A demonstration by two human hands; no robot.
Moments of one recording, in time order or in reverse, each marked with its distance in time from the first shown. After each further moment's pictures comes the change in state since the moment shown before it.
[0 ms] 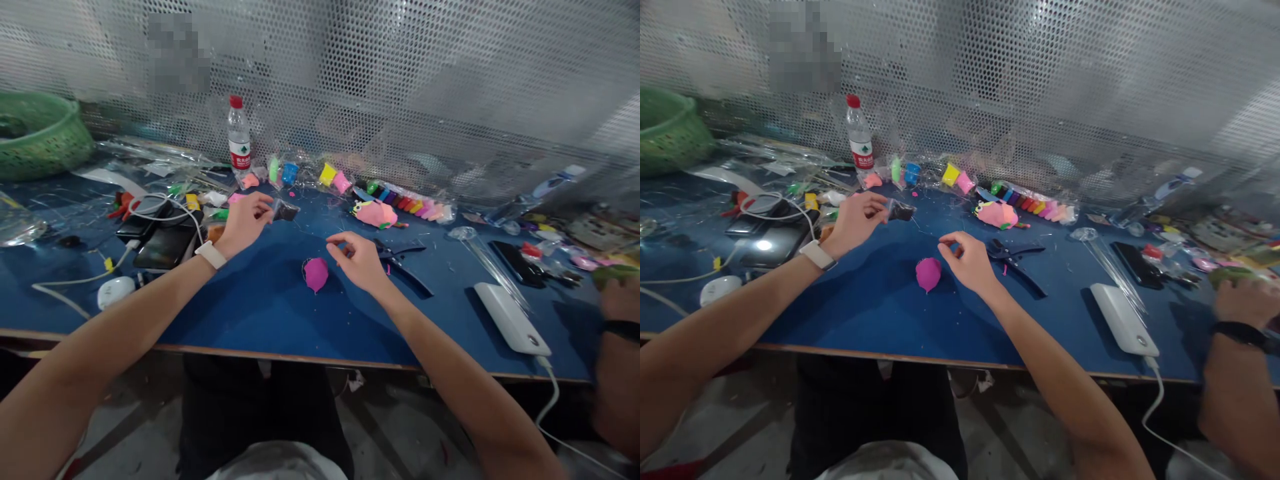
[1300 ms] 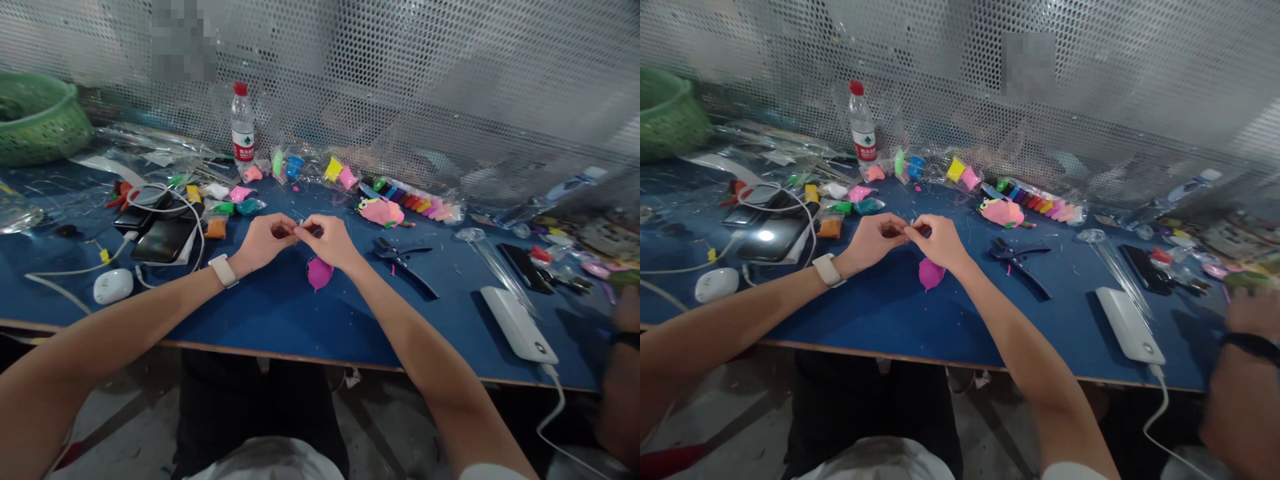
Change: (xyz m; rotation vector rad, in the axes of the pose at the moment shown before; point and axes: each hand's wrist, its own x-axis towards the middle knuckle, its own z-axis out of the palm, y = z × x) left_hand -0.044 0.023 0.035 -0.308 -0.128 -0.005; right_hand 0.056 -0.028 0.046 0.078 -0.165 -0.131
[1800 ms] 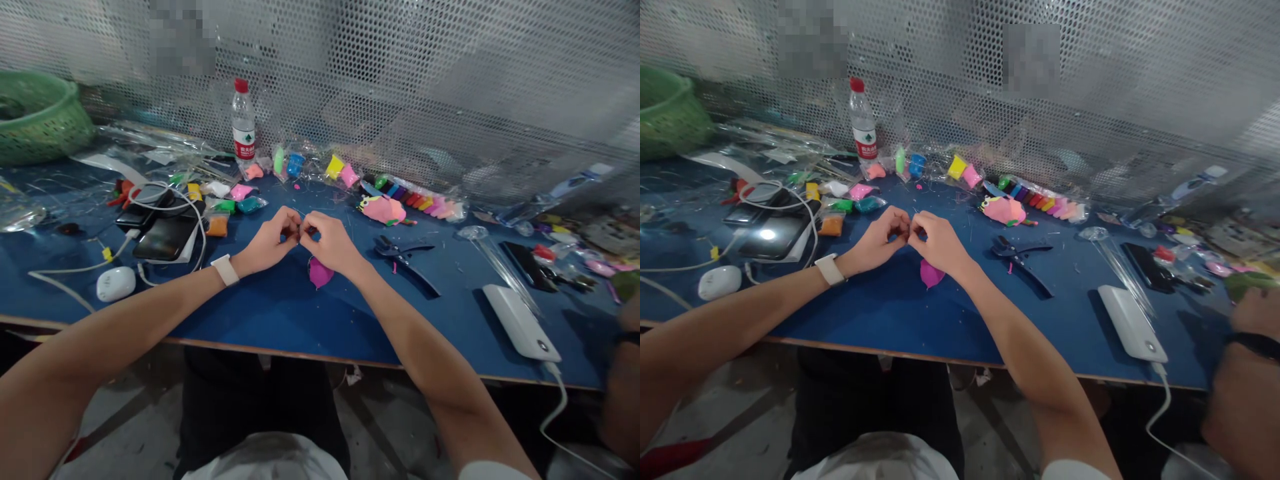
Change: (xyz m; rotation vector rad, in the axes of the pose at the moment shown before) left_hand -0.004 0.010 0.000 0.108 -0.146 0.162; right_hand -0.007 -0.009 0.001 -0.164 -0.044 -0.198
